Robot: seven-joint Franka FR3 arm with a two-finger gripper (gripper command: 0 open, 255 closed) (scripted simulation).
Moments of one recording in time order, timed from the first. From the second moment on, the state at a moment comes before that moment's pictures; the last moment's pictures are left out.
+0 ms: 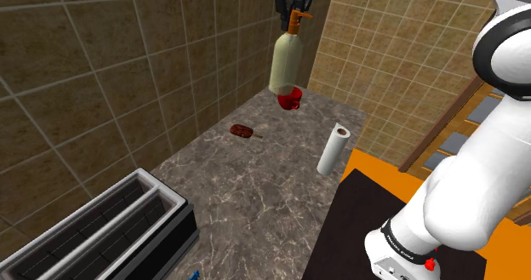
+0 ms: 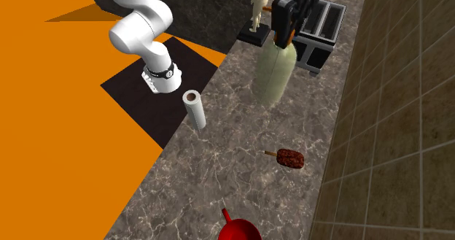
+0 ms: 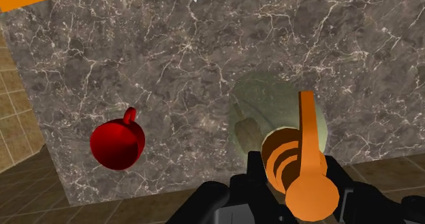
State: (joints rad) arm 0.09 0.07 -0.01 -1.22 -0.01 1.29 0.07
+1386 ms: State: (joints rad) arm 0.41 0.28 0.21 -0.99 -0.07 1.26 0.58
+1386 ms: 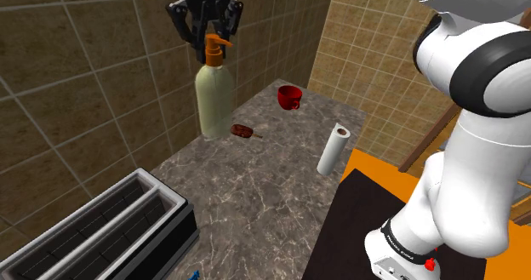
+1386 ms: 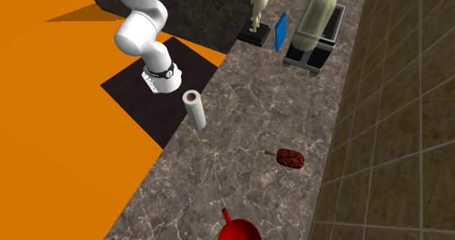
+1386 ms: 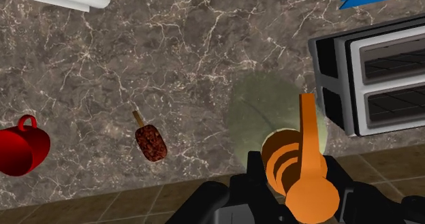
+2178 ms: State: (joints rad) arm 0.46 0.29 0.24 -1.11 -0.08 1.38 0.67
